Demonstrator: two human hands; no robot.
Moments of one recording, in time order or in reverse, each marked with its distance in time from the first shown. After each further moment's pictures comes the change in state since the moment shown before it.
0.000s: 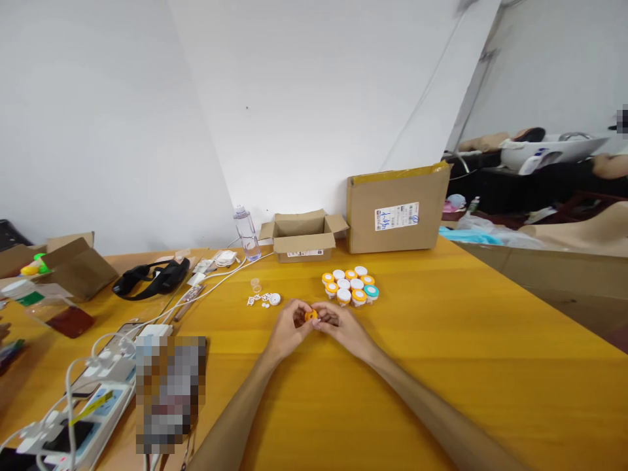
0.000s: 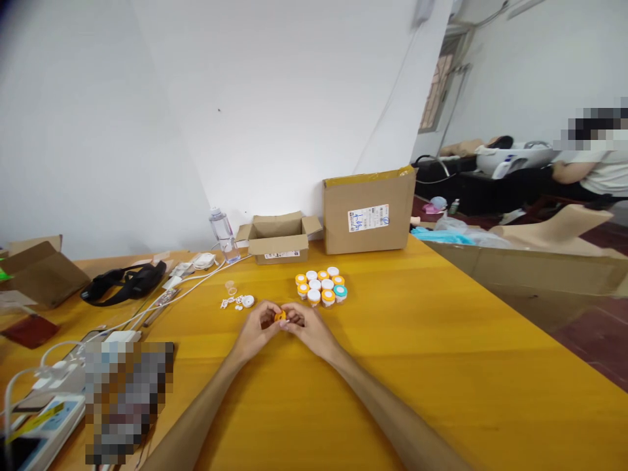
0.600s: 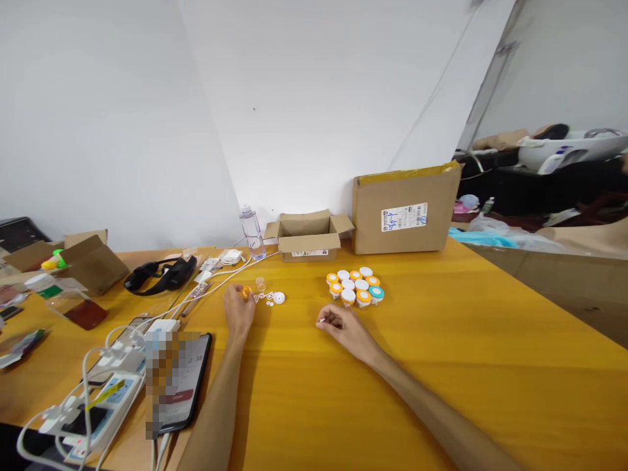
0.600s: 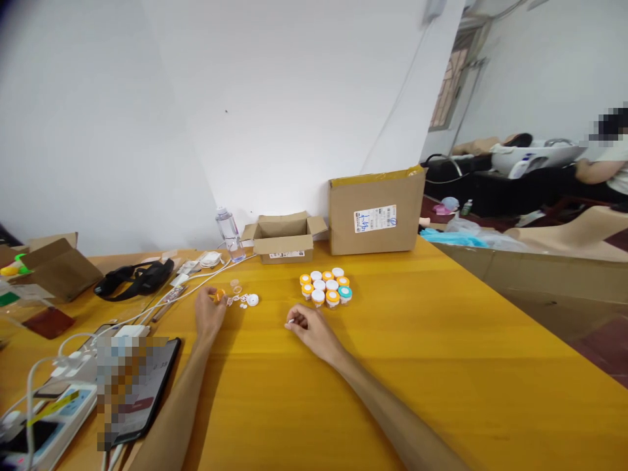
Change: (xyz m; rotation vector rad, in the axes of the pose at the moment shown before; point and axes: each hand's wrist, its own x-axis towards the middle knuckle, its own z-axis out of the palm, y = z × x) left_hand 0.009 -0.037 -0.104 0.655 0.794 -0.162; right_hand -0.005 -0.005 0.001 -0.141 0.025 -0.060
